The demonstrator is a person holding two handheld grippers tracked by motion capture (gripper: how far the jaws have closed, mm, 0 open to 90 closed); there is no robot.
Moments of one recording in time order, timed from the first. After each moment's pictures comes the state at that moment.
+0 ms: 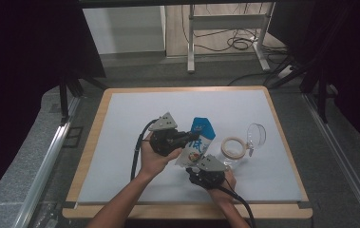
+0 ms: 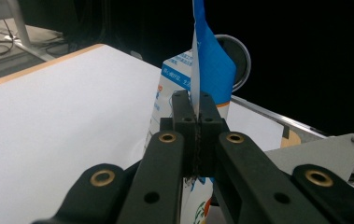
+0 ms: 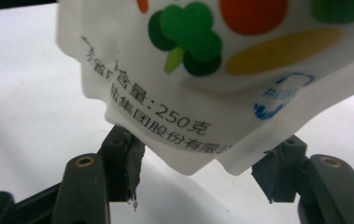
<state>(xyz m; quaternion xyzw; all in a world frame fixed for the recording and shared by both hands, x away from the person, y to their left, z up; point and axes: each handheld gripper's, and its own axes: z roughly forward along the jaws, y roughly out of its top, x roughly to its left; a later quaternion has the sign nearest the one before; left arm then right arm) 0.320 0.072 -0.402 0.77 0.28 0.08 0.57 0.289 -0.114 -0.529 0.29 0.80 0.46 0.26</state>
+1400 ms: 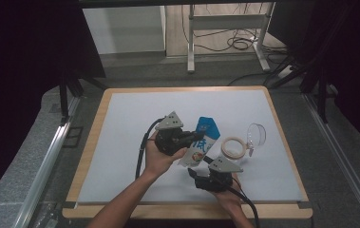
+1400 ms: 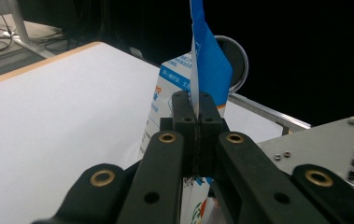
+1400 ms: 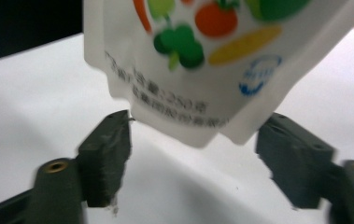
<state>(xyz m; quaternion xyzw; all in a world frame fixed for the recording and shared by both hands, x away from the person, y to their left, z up) 0.318 0.059 -0.396 0.77 0.28 0.08 0.56 0.281 -0.138 -0.524 0.32 0.77 0.51 0.20</state>
